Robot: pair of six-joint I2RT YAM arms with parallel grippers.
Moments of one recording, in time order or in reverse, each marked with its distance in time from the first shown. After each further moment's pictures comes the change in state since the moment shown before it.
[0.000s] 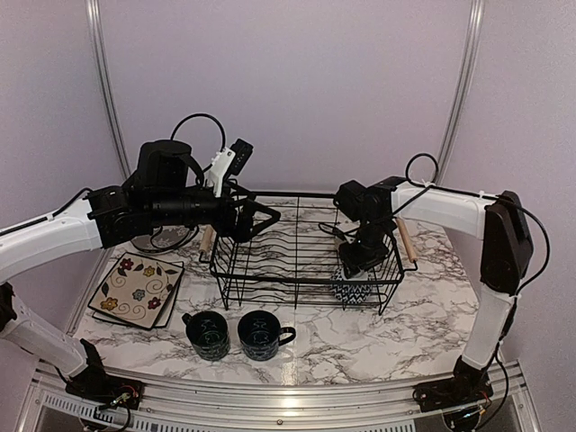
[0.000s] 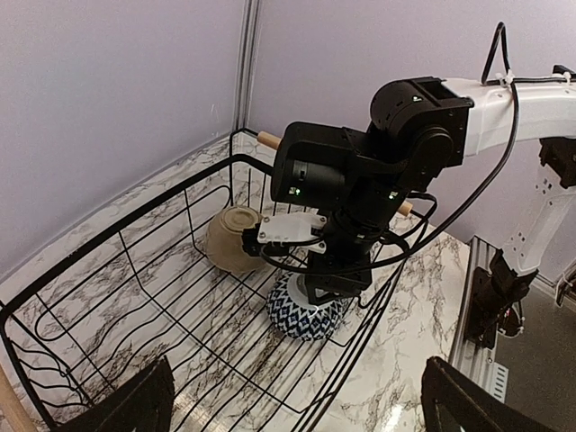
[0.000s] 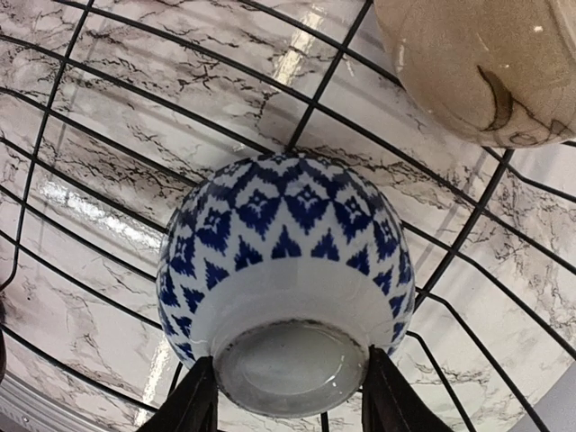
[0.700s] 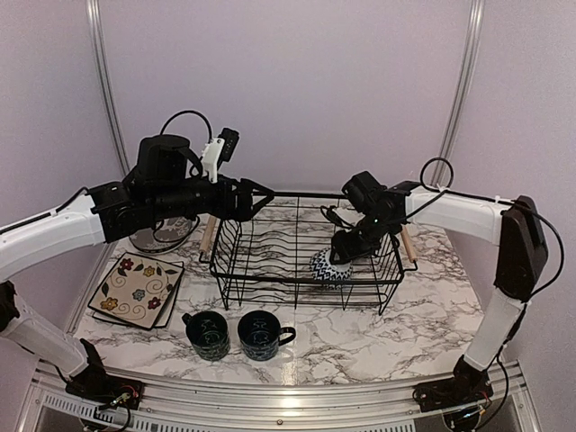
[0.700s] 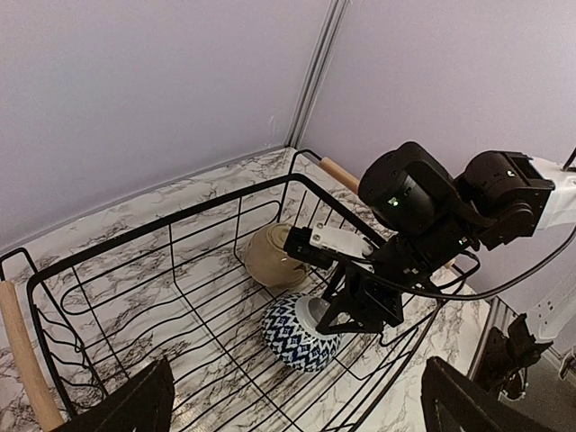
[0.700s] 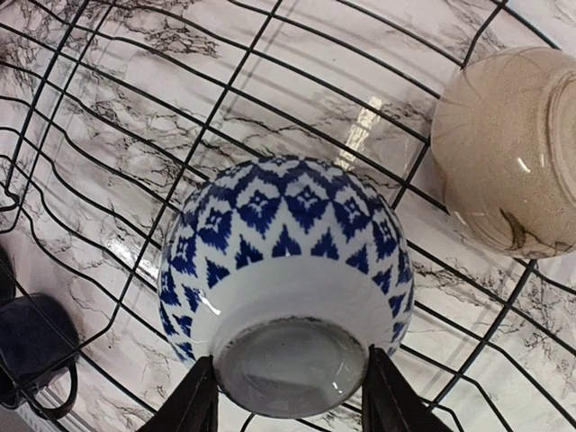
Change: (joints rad) left arm 0.034 0.014 0.014 0.024 -0.129 -0.156; right arm -0.024 -0.093 -0.113 0.294 -0.148 0.002
